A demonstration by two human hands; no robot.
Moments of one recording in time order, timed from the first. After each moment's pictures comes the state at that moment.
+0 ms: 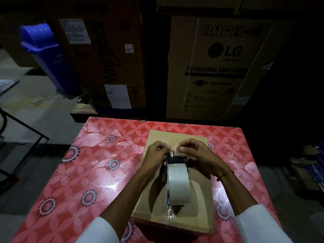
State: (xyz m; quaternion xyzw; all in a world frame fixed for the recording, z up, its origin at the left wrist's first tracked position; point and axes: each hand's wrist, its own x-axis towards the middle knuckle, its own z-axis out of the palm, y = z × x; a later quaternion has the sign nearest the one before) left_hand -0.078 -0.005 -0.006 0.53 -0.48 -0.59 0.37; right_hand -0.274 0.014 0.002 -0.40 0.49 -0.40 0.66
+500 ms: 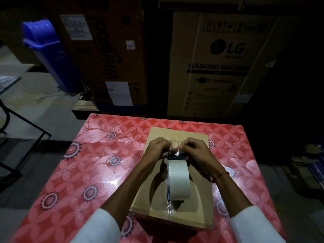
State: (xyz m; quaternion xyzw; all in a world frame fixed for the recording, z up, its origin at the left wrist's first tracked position) left_hand -0.077 -0.007 -0.001 0.50 -0.47 -0.63 0.36; right_hand -0.262 0.018 -0.013 -0.46 0.50 -0.44 0.59
